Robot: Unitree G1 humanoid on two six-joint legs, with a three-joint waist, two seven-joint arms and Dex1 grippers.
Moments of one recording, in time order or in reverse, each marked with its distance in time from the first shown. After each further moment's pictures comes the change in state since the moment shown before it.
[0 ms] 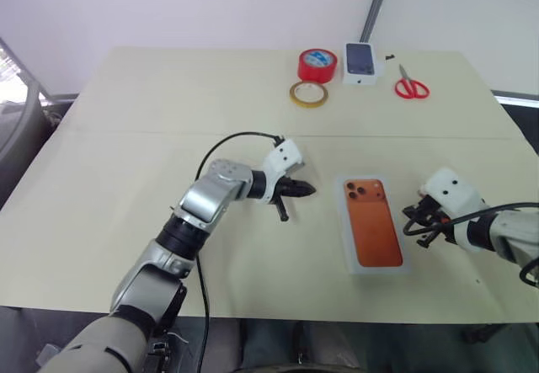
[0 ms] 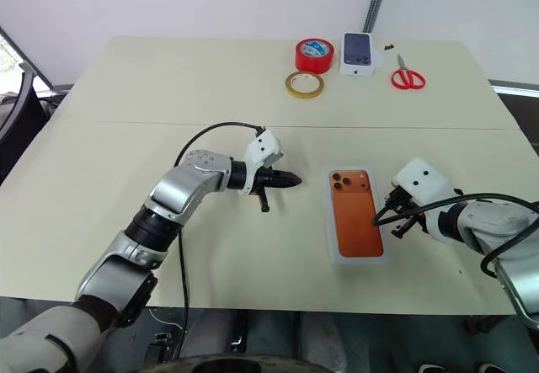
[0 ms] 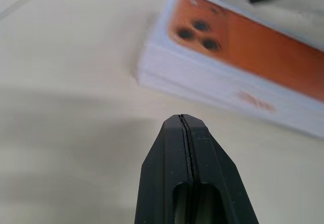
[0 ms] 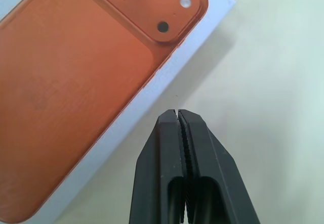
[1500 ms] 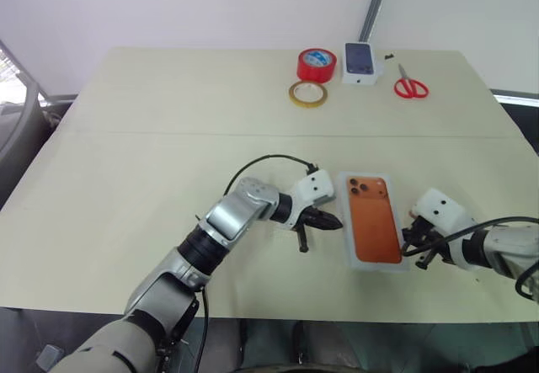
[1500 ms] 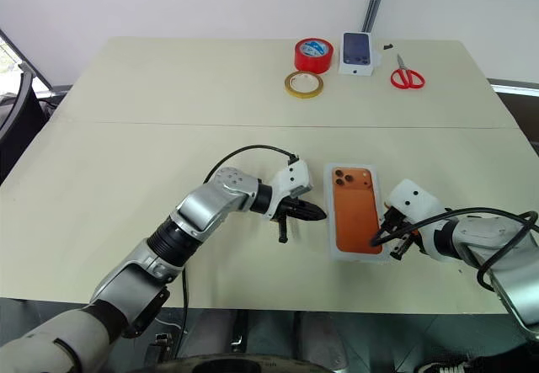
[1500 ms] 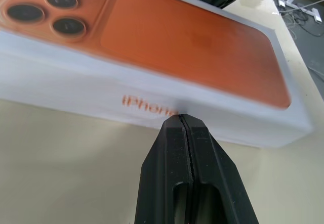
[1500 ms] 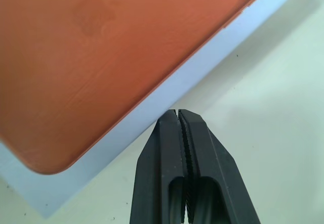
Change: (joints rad) left arm 0.001 -0.104 -0.104 0.047 0.015 0.001 -0.014; right arm 0.059 -0.007 0.044 -0.022 0.003 -0.008 0.061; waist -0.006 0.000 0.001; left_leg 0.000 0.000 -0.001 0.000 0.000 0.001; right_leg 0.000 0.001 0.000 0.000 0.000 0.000
